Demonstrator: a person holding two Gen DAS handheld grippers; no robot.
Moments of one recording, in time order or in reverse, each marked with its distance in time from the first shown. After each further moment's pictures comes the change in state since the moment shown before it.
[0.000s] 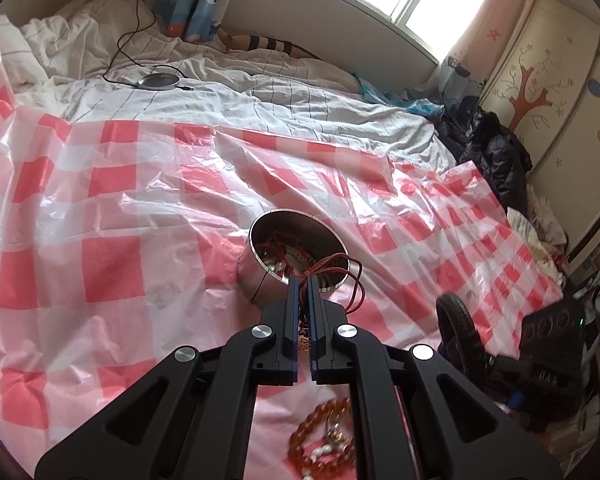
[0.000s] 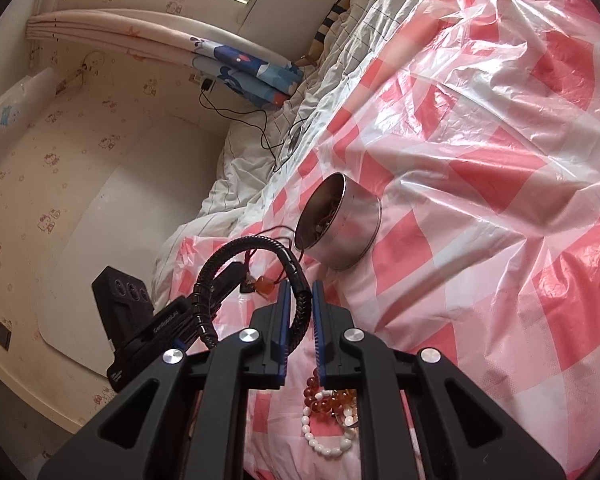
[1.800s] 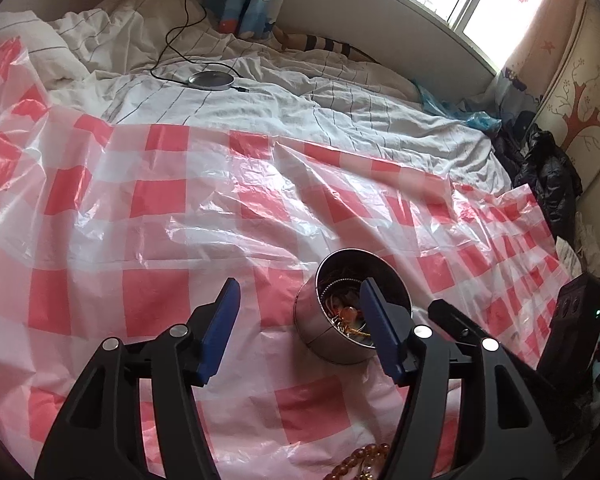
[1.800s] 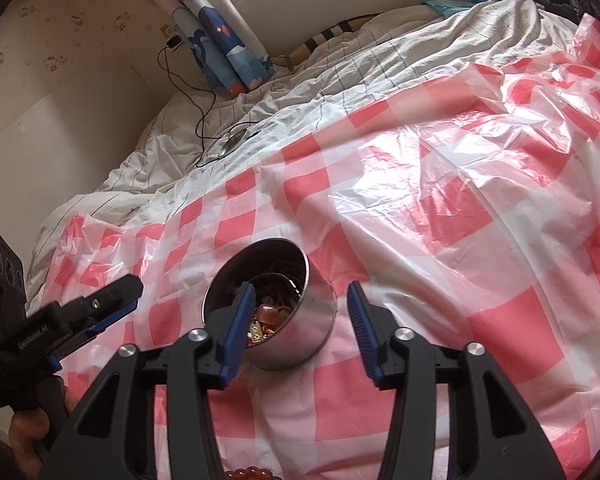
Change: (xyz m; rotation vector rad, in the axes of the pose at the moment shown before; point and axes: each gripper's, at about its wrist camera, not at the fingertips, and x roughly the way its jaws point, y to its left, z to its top) left arm 0.019 0.017 0.031 -0.055 0.007 0.212; right arm 0.088 0.032 0.056 -0.315 -0.034 -0.414
